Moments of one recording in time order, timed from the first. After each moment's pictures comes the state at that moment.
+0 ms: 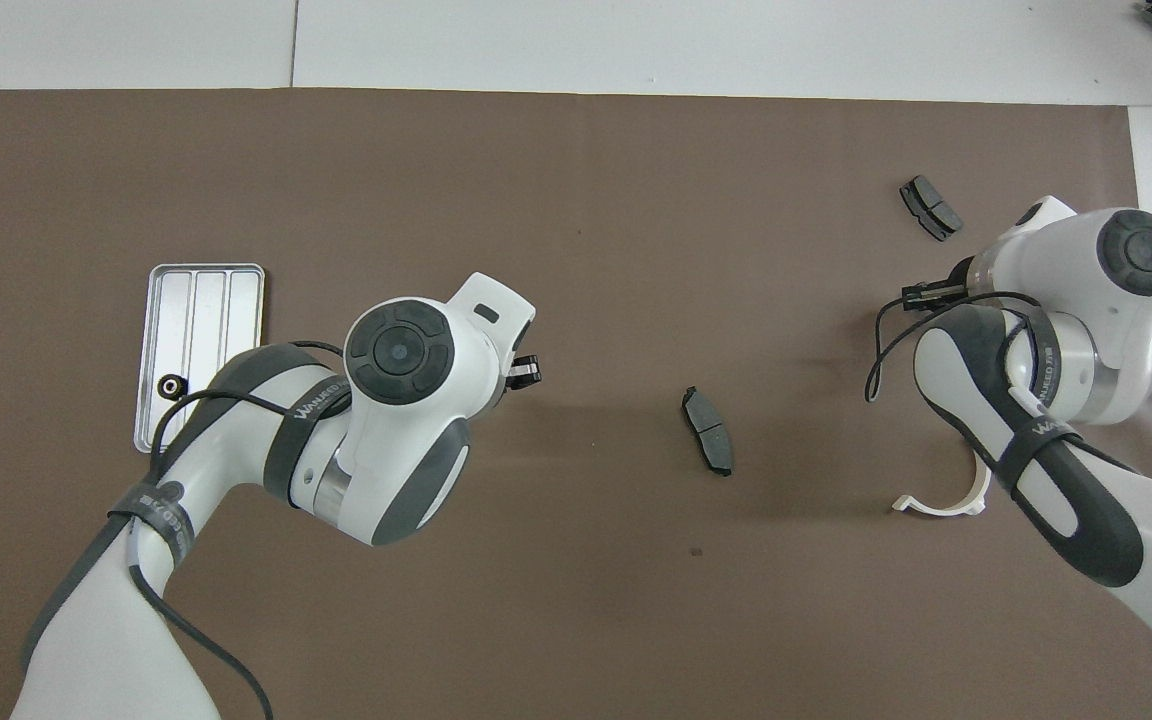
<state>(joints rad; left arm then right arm) -0.65 0.23 0.04 -1.98 -0.04 2.29 -0.70 0.03 0.37 -0.10 -1.95 0.01 2.45 -0.14</state>
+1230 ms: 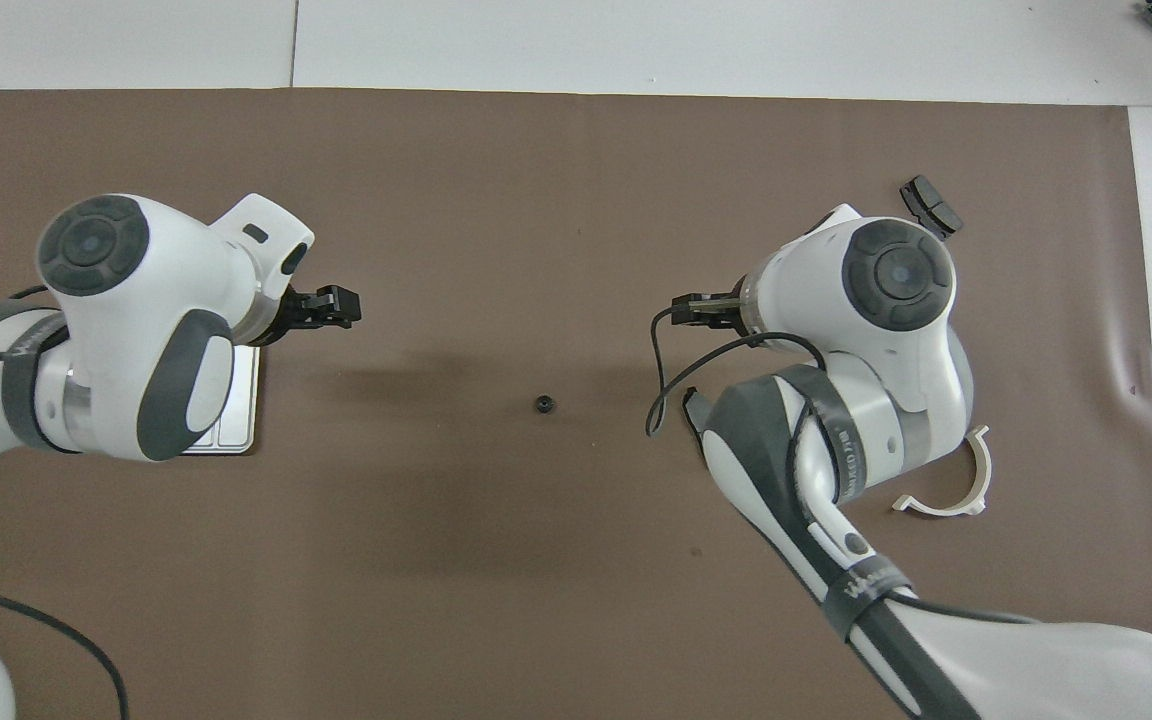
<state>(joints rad) -0.26 0.17 0.08 -1.97 -0.04 2.18 -0.22 0.45 0.23 -0.04 -1.89 0.02 2.28 0.43</state>
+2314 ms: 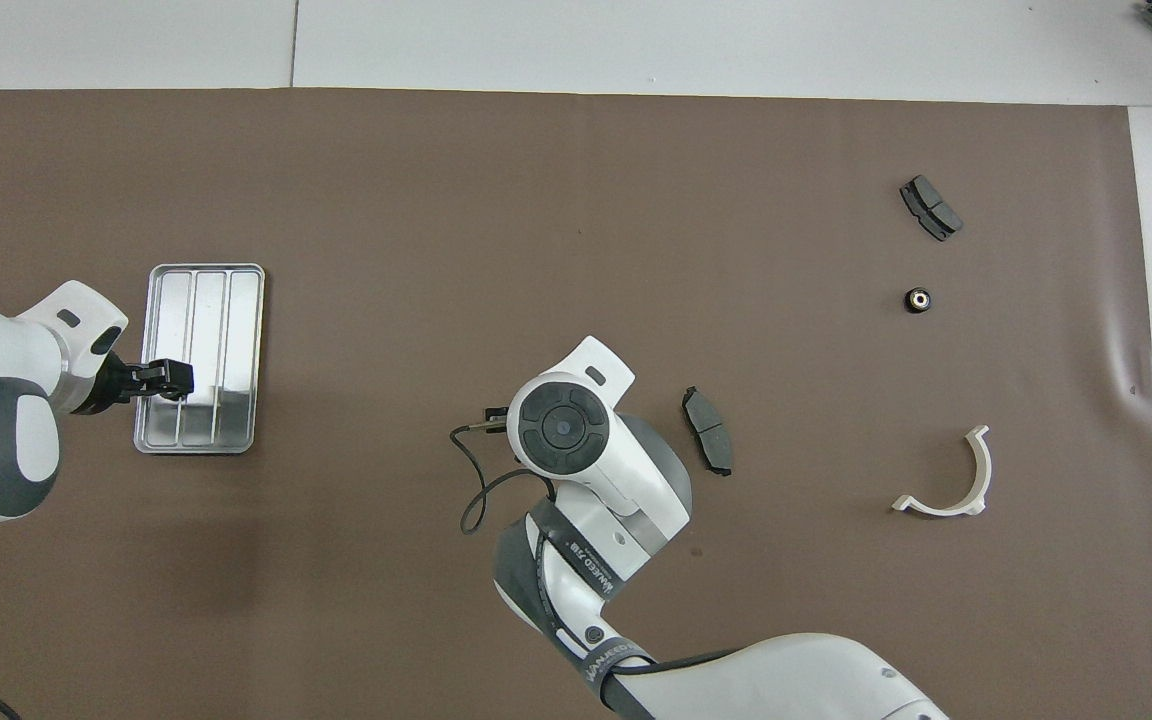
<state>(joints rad) 0.03 0.11 0.07 -2.24 -0.04 2.39 -0.01 0.74 0.46 -0.04 -1.85 -0.01 2.43 0.67</state>
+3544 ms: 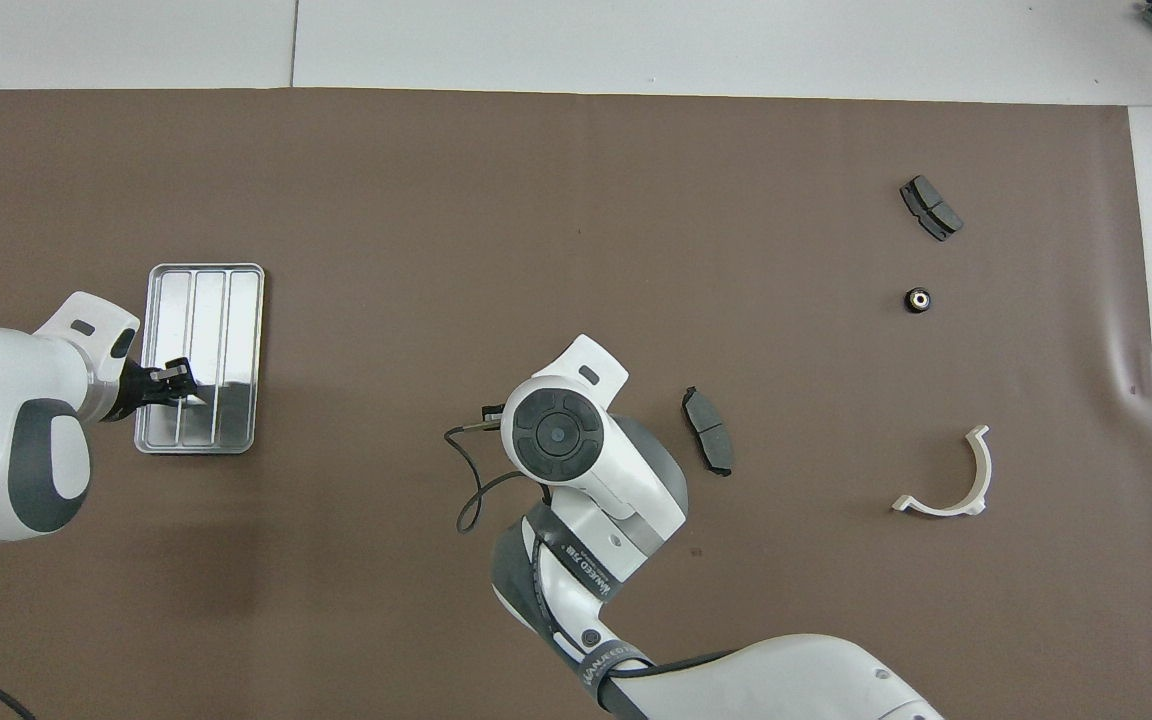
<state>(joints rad) 0.02 0.13 0.06 -2.30 -0.04 2.52 -0.15 0.74 0.47 -0.04 -1.85 -0.04 2.46 0.67</state>
